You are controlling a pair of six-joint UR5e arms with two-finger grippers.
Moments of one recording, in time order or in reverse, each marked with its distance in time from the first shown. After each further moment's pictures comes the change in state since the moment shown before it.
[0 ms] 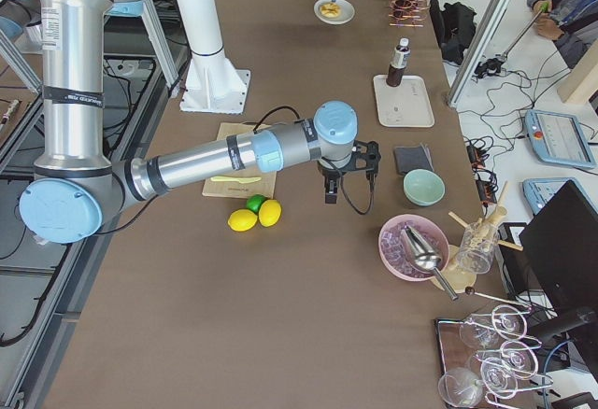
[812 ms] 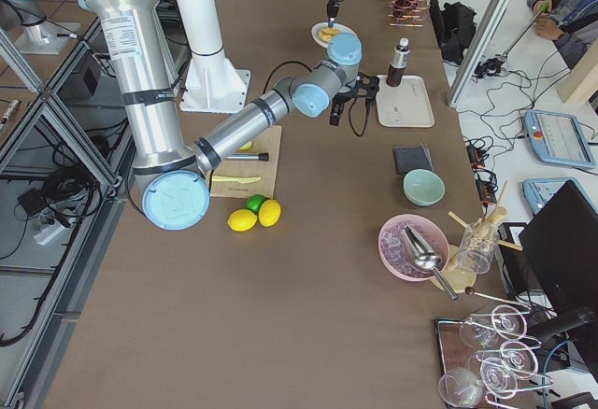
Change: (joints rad) left arm 0.316 -0.225 -0.258 -0.001 0.182 -0.681; right arm -0.392 0.281 0.027 0.230 -0.144 0.800
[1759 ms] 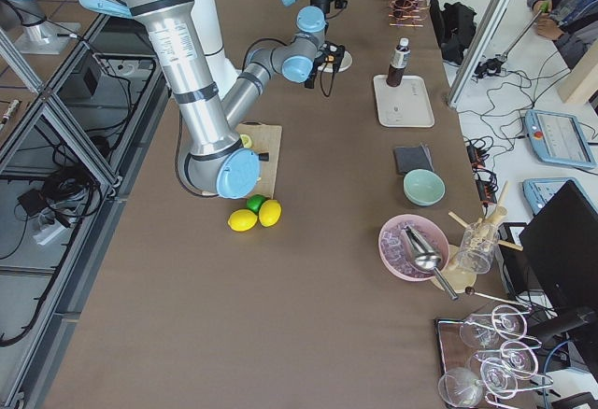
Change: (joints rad) left arm 0.229 -0.168 -0.124 0.156 0.272 -0.290; right arm -0.401 0.210 0.001 0.023 -0.329 0.348
